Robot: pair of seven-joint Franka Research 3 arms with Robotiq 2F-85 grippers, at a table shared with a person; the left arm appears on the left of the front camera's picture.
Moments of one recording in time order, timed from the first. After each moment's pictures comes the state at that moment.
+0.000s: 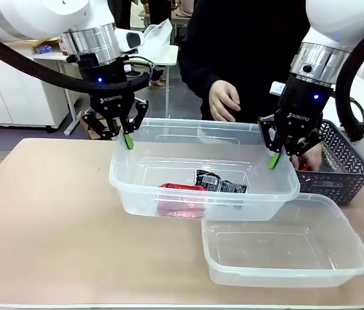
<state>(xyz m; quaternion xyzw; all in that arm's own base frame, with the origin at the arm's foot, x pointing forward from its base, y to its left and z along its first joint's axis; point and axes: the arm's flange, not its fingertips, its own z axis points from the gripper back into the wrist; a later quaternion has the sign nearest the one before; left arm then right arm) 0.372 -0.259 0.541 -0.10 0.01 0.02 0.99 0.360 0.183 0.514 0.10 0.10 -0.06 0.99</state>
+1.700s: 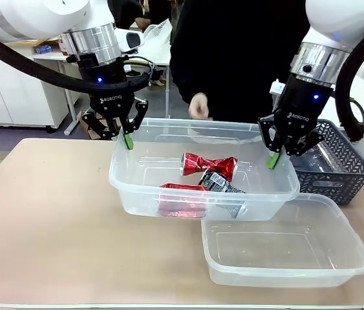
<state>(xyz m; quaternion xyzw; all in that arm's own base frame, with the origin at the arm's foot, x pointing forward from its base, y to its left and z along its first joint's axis) 0.372 -0.259 0.541 -0.10 0.01 0.02 0.99 0.360 0.183 0.514 0.10 0.10 -0.06 0.99</state>
